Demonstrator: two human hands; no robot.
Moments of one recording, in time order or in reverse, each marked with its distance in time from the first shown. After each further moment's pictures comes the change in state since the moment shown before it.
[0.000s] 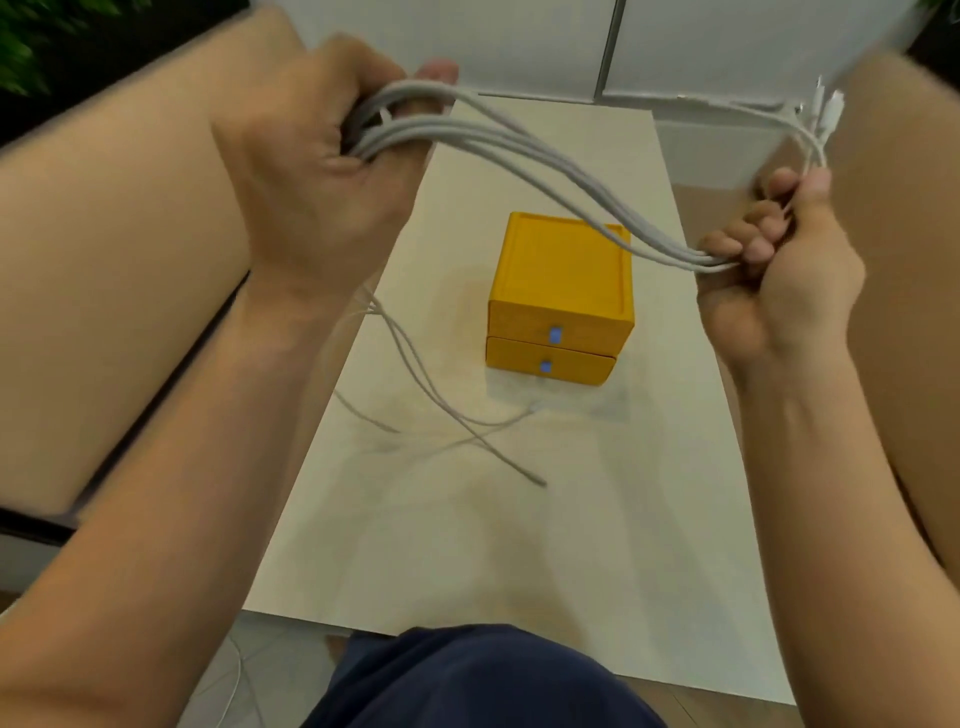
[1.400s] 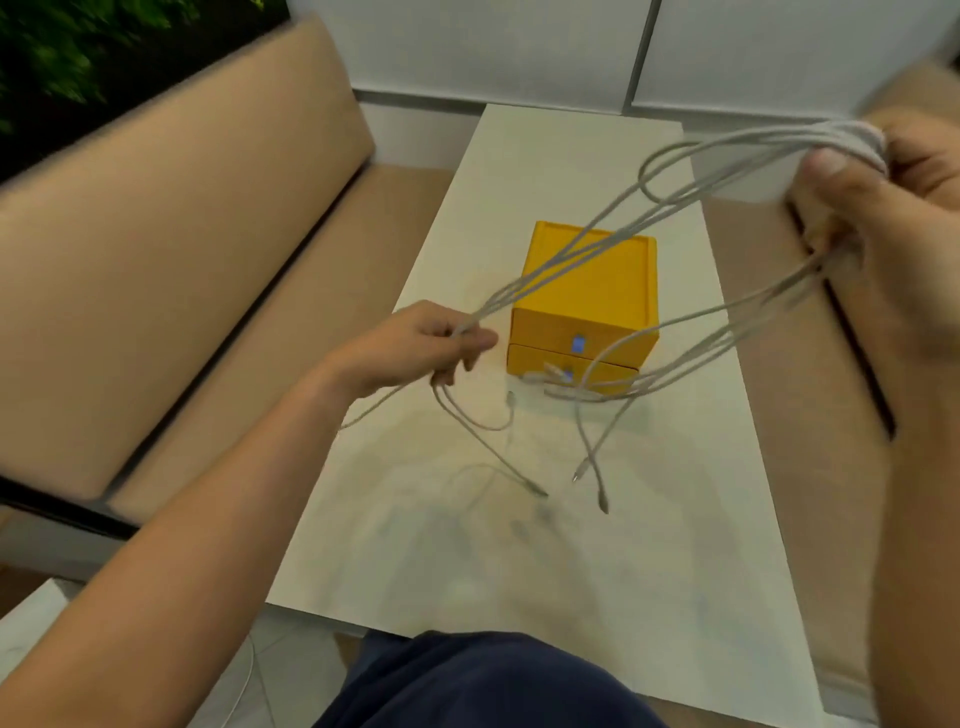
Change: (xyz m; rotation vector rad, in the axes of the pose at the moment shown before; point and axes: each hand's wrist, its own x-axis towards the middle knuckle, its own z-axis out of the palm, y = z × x) left_hand -0.097 -0.045 0.011 -0.462 -1.167 -0.832; right_hand 0.012 -0.056 -0.006 -1.050 -0.487 -0.457
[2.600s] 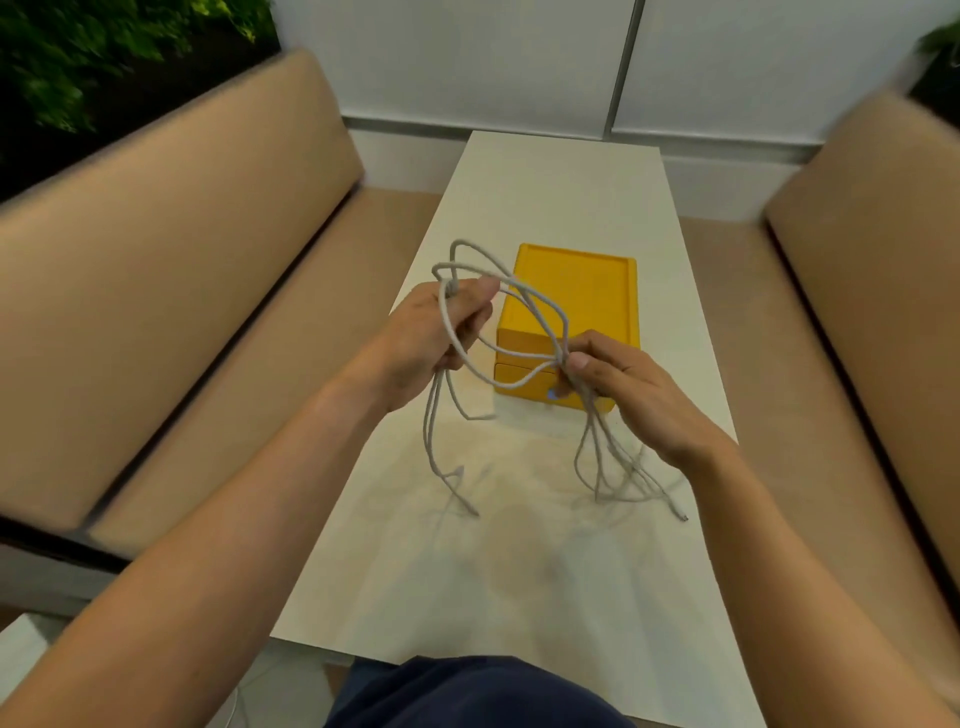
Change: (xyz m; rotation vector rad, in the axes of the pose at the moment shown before) left_hand 0.014 0.045 0.019 -0.473 0.220 0.035; right_hand -0.064 0.059 0.092 0.034 -0.513 0.366
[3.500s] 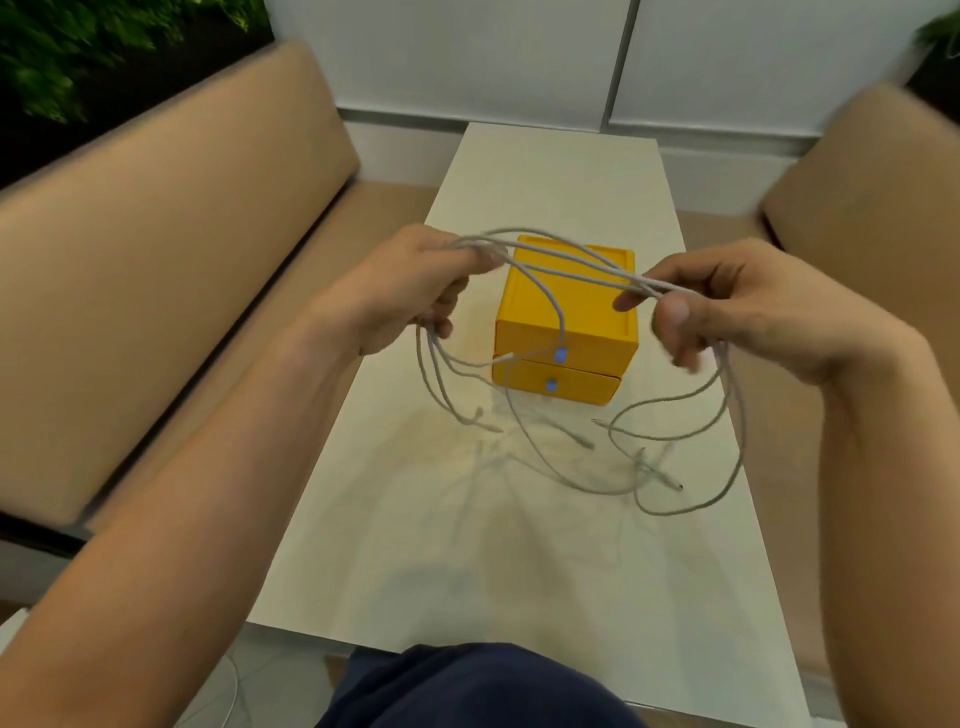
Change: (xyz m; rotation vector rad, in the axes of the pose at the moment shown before) left_hand 0.002 0.047 -0.016 0.268 -0.048 -0.045; right_hand -0.013 -0.070 -0.084 -0.161 -0.122 -0.031
